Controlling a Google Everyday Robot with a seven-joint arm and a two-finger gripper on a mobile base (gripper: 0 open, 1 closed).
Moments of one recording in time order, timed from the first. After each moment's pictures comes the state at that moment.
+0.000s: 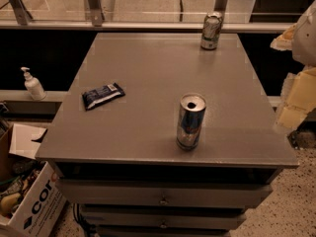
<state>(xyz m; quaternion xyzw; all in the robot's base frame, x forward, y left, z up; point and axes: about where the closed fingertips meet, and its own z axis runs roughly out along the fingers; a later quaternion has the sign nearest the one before) 0.438 -0.217 0.976 -0.60 0.78 -0.03 0.16</state>
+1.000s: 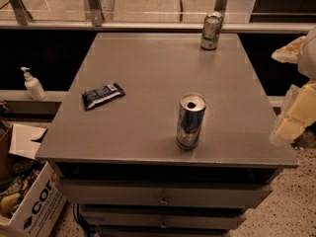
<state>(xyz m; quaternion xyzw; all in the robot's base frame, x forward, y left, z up) 0.425 -0.210 0.964 -0.59 0.79 0.01 0.20</state>
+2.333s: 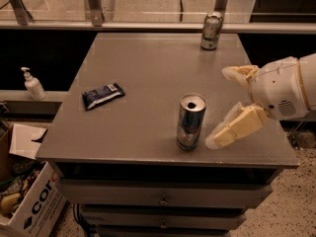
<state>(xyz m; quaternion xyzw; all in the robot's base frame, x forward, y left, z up) 0.444 -0.122 0.925 -0.53 0.72 0.21 0.40</state>
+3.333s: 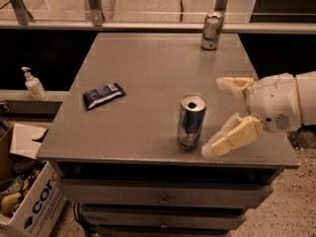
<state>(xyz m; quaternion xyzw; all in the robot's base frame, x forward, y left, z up) 0.435 -0.109 0.910 -0.52 0.70 0.26 0.42</state>
